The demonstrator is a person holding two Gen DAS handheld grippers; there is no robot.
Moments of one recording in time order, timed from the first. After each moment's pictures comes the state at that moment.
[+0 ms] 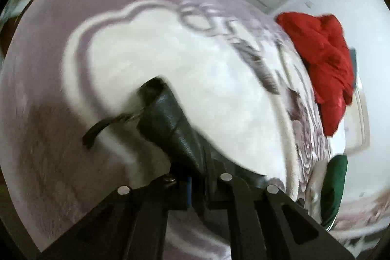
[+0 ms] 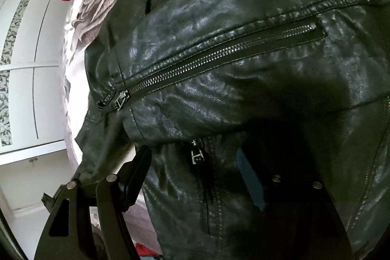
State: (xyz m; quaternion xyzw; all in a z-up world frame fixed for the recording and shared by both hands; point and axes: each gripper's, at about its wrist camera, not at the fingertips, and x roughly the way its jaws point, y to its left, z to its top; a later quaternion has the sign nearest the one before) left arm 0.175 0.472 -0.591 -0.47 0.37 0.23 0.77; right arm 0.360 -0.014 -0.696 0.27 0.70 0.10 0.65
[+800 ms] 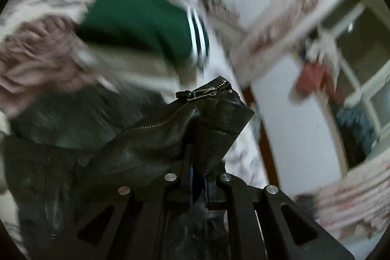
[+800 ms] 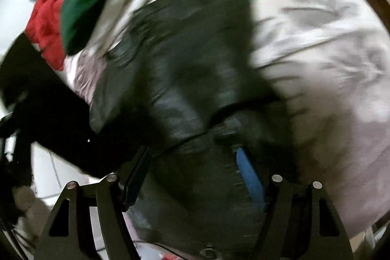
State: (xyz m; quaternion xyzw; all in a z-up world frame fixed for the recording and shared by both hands) left arm 0.371 -0.080 -0.501 -0.15 0.50 -0.25 0.81; right arm 0.311 -0.321 -0.639 0.37 0.63 -0.02 0.68
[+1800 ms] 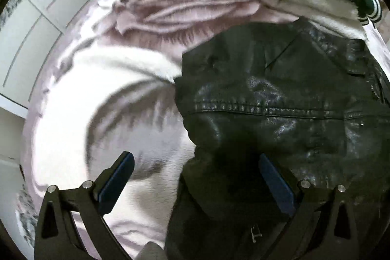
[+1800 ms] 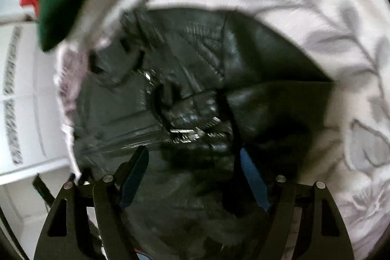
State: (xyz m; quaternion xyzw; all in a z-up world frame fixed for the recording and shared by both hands) left arm 0.369 0.111 -0.605 0.05 0.59 0.08 0.81; right arm 0.474 -0.277 -0.691 0.23 0.71 0.06 0.67
